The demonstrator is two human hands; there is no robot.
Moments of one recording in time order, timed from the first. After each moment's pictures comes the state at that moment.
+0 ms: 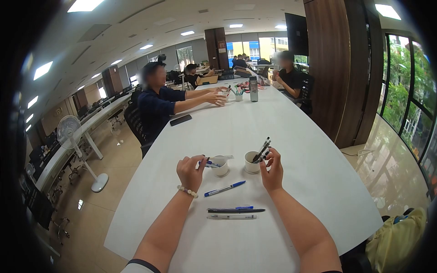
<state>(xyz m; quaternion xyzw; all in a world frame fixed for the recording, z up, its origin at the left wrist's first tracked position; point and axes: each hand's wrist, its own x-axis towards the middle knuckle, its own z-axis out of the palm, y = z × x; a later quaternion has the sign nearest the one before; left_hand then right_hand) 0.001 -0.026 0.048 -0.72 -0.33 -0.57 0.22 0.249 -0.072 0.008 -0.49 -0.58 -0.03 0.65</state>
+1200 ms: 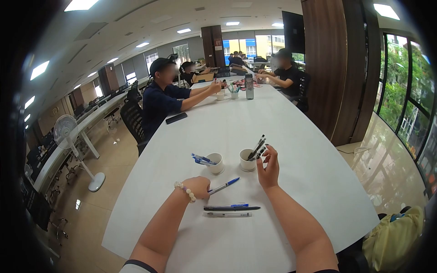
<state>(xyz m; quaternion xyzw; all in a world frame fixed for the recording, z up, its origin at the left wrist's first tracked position) 0.006 -0.063 0.070 -0.85 -0.50 0.08 -0.12 0.252 -0.071 0.007 -0.48 -0.57 -0.03 0.67</state>
